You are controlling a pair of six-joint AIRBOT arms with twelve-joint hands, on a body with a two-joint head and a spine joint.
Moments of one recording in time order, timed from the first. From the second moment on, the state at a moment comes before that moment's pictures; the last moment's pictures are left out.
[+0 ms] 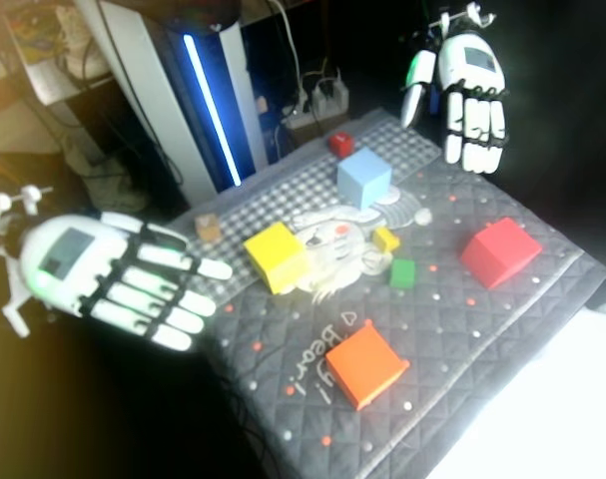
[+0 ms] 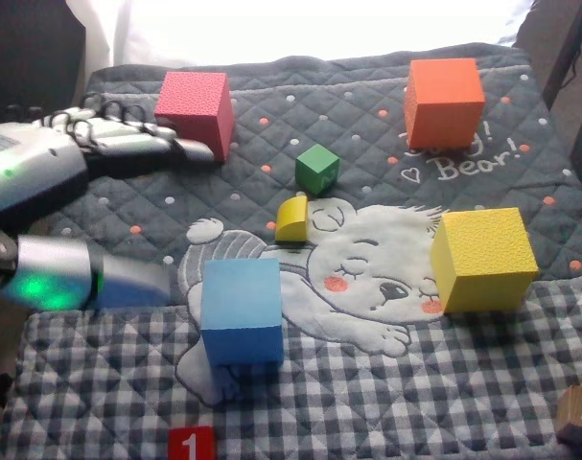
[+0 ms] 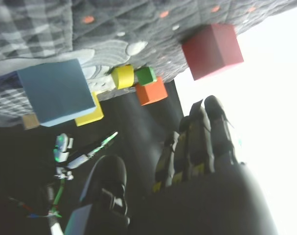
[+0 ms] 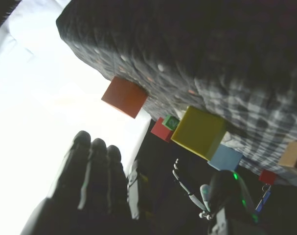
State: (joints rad) left arm 0.88 -0.74 0.96 0.17 -0.74 0.84; right arm -1.26 -0.75 1.01 0.15 1.25 -0.76
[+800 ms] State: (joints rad) left arm 0.68 -0.88 0.96 0.64 -0.45 0.74; right arm -1.26 -0.75 1.01 0.15 1.25 -0.76
